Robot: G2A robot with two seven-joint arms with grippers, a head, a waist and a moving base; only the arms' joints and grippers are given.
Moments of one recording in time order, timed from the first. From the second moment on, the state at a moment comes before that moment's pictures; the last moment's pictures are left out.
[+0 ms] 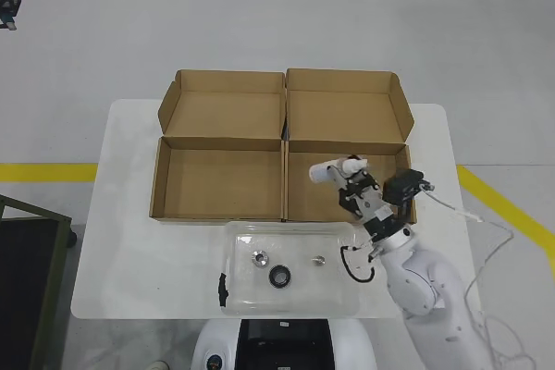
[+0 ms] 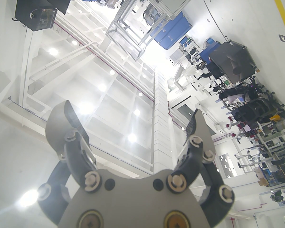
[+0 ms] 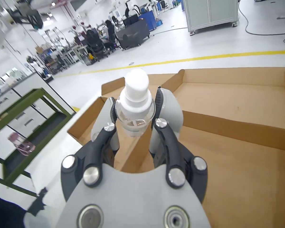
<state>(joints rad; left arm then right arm) 0.05 -0.49 -0.78 -1.25 2.78 -0.10 0.26 -1.43 -1.26 1.29 -1.93 -1.00 -0.22 0.06</state>
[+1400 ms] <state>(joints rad) 0.05 -0.49 -0.78 -1.25 2.78 -0.10 0.26 -1.20 -1.28 1.10 -1.66 -1.33 -0.17 0.32</state>
